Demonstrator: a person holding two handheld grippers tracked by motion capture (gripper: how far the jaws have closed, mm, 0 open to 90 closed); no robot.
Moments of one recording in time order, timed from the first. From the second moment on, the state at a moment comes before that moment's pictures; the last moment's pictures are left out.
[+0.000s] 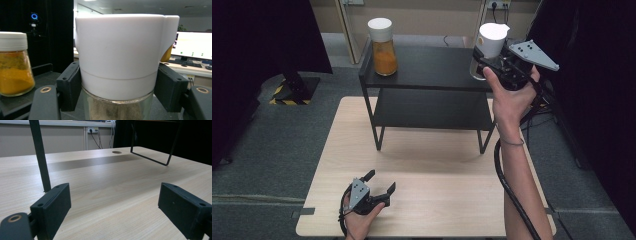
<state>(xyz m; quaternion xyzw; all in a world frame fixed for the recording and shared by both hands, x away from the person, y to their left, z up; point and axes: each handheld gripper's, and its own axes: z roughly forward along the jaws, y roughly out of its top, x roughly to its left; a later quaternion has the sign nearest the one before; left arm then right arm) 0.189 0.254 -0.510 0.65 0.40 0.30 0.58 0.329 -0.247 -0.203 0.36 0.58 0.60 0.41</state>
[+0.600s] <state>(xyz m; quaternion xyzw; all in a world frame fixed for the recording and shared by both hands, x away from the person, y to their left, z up) 0.189 0.254 -0.510 0.65 0.40 0.30 0.58 0.353 -0.242 -0.196 0.39 0.58 0.59 0.41</state>
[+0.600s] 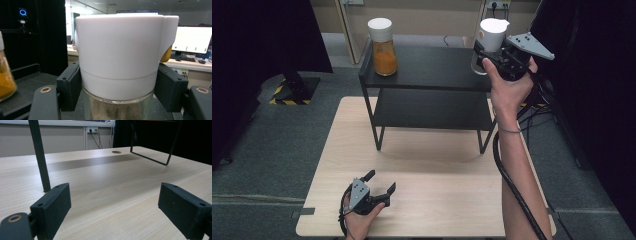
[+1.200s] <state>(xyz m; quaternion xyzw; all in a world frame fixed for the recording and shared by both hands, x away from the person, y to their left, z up) 0.189 0.254 -0.510 0.65 0.40 0.30 0.58 0.369 -0.240 -0.197 0.40 0.58 0.57 0.41</state>
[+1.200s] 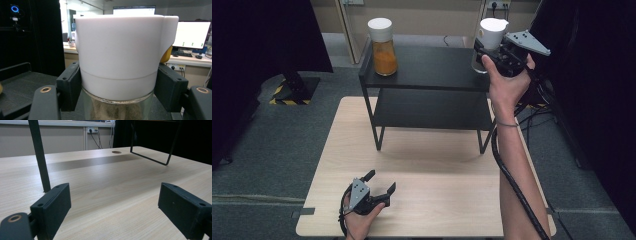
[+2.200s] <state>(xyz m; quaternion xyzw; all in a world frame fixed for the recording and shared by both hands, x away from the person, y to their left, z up) 0.189 0.254 -0.510 0.65 0.40 0.30 0.58 0.378 -0.240 -0.202 0.41 0.59 0.56 0.41</state>
